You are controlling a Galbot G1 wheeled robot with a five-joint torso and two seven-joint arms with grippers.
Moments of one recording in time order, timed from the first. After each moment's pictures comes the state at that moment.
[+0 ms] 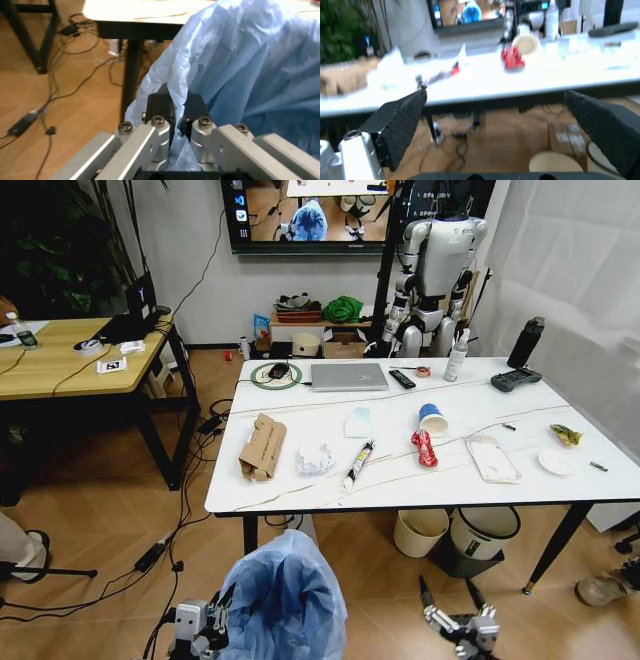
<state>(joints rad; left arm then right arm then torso) 2.07 -1.32 -0.63 -2.27 -0.33 0.13 0.08 -1.82 1.42 0.68 1.85 0.44 0.47 -0.31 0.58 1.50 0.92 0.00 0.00</state>
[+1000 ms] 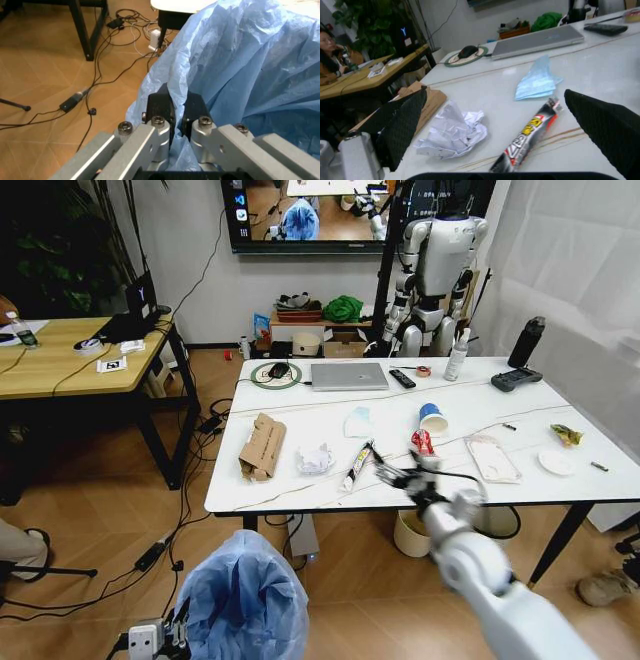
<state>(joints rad) 2.15 -1.49 -0.72 -2.28 -0.28 0.09 0.05 -1.09 1.14 0.15 1.87 0.70 -0.14 0.20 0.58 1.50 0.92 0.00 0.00</state>
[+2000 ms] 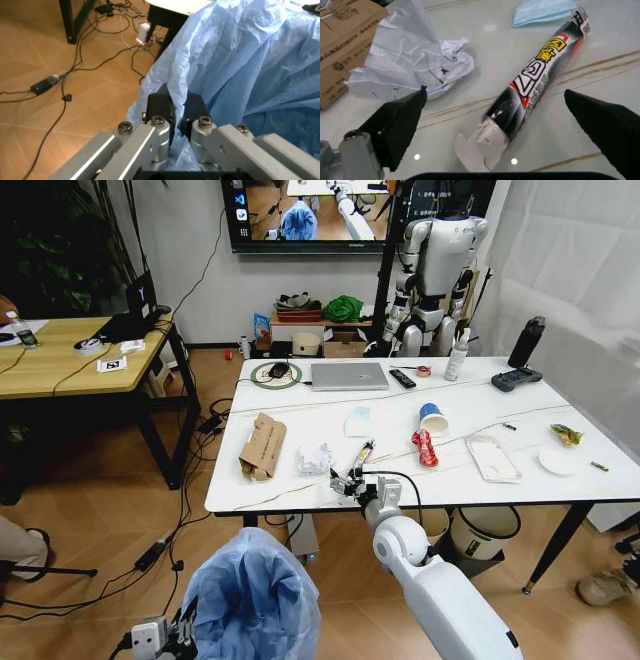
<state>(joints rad) 2.14 -1.46 -0.70 -2.30 -0.48 0.16 0.03 -0.94 1.31 0.03 1.58 0.57 -0.31 0.29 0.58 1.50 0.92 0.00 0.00</state>
